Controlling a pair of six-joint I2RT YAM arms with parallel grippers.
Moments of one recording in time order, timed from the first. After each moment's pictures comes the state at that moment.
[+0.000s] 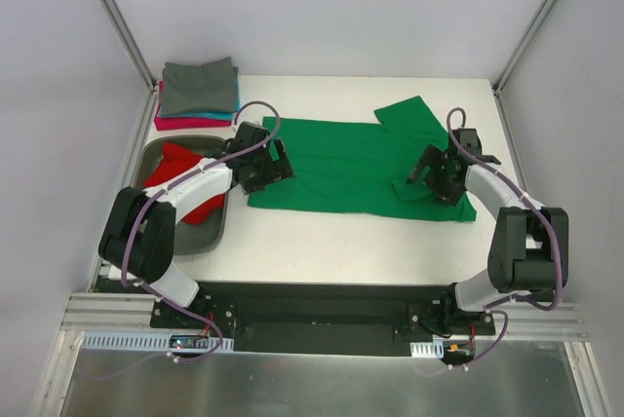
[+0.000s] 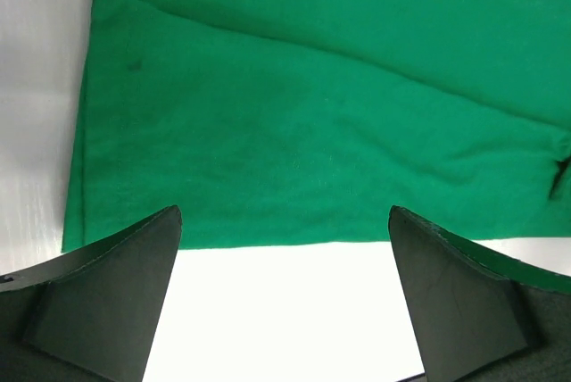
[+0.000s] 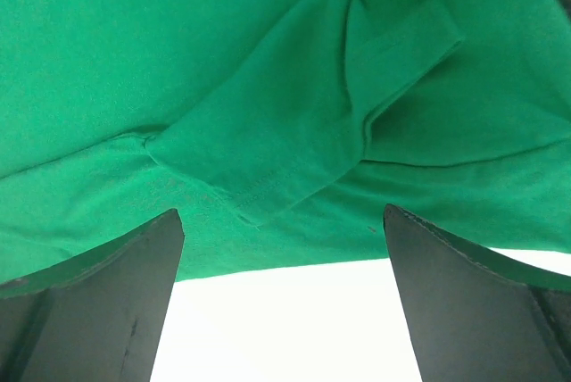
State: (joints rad) left arm -0.42 1.54 1.00 -0.37 0.04 -0.76; right arm 0.02 1.50 0.94 -0.54 -0.10 0.56
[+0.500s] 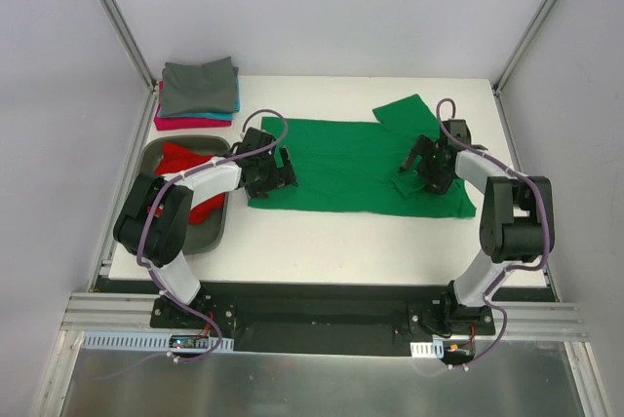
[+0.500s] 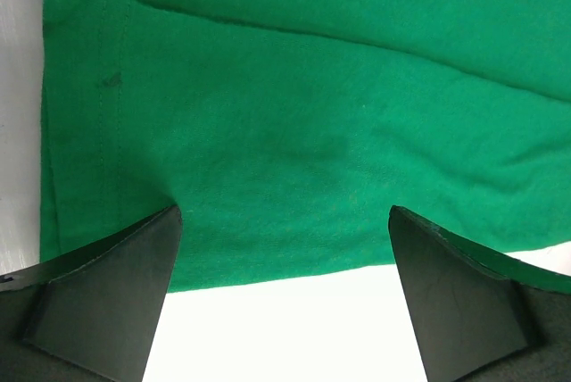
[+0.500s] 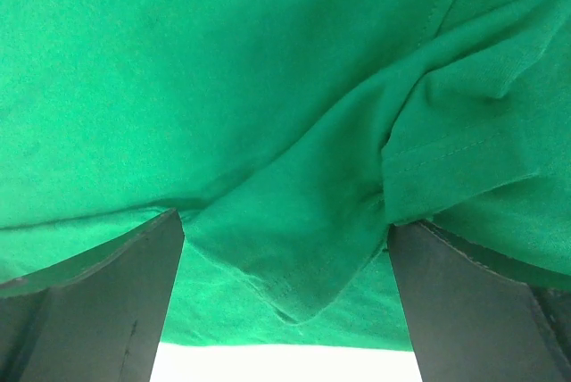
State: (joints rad) left arm -0.43 1.69 0.99 -0.30 0.10 -0.73; right arm 0.04 1.70 1.02 -0.39 -0.15 0.57
